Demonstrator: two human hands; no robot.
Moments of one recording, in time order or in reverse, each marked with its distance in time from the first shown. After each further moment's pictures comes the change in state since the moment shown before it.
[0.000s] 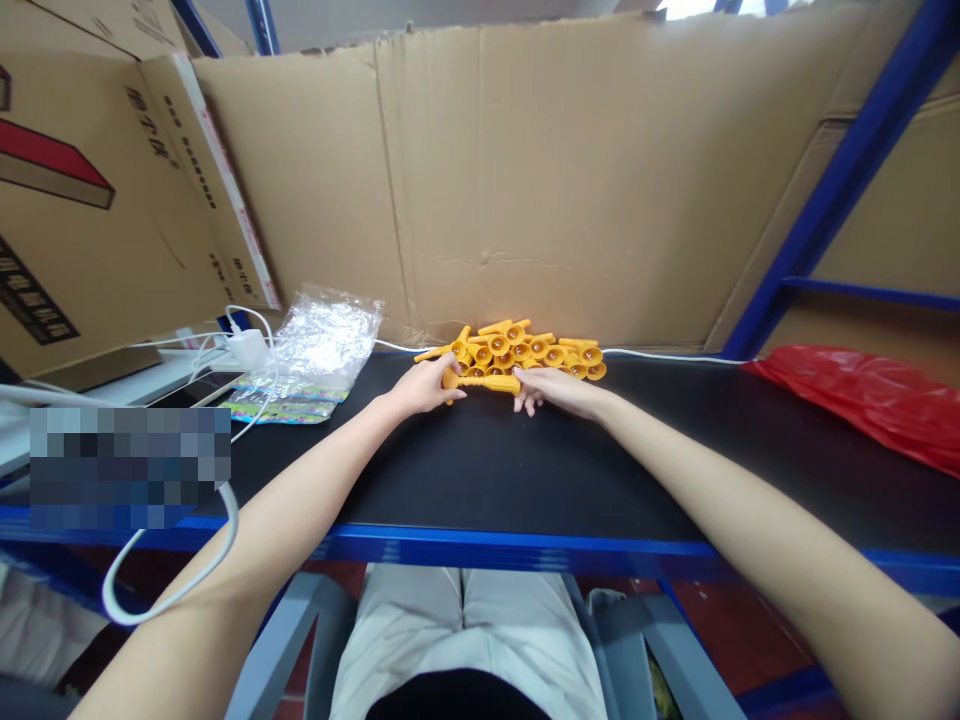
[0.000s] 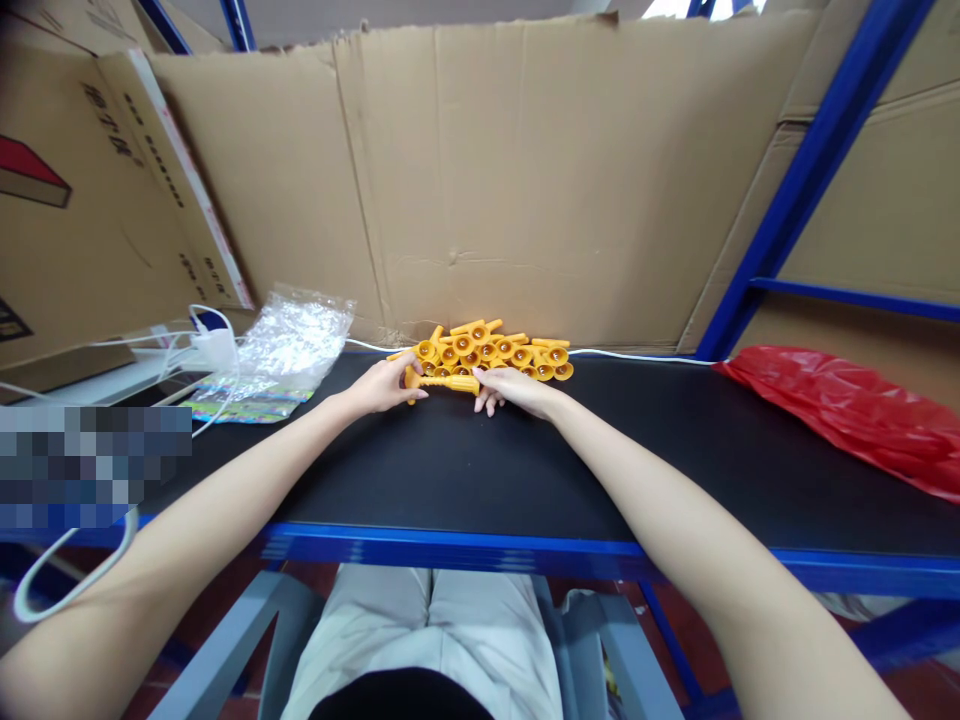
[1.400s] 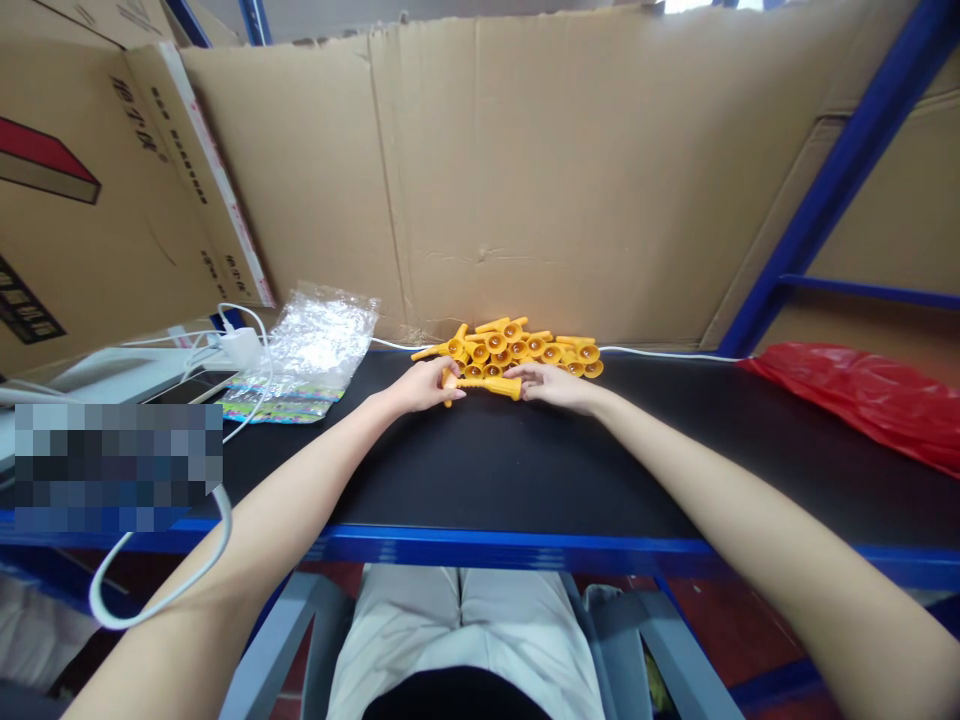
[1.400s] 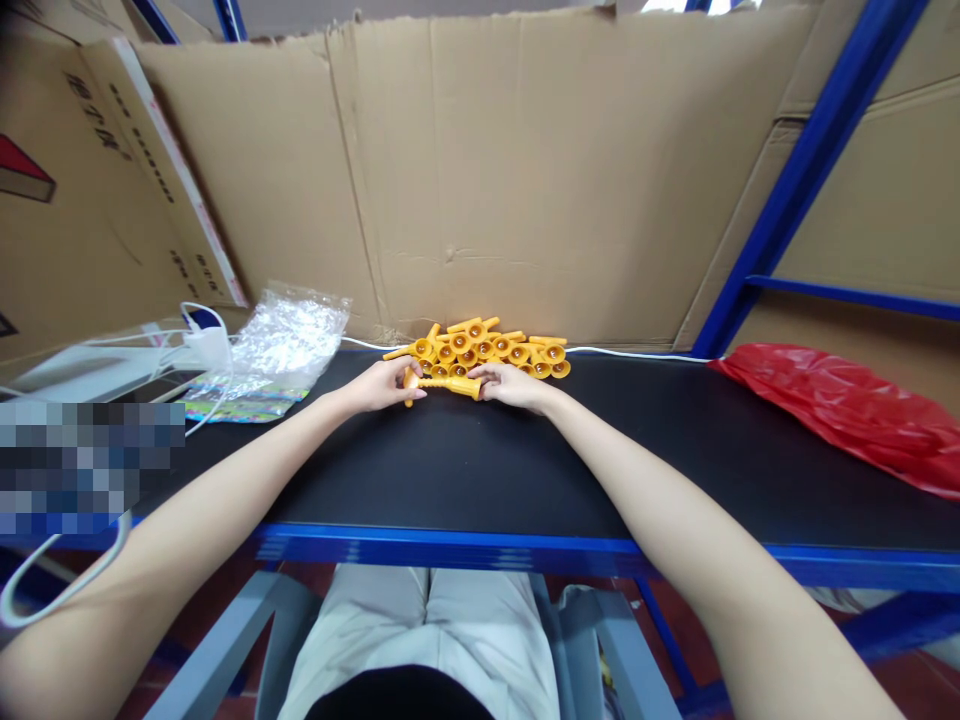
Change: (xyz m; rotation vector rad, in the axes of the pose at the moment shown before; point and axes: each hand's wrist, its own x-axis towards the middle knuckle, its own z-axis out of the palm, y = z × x) left_hand 0.000 -0.001 -0.001 -0.117 -0.050 0.024; right_hand 0.003 0.005 -0.005 -0.057 0.048 -0.024
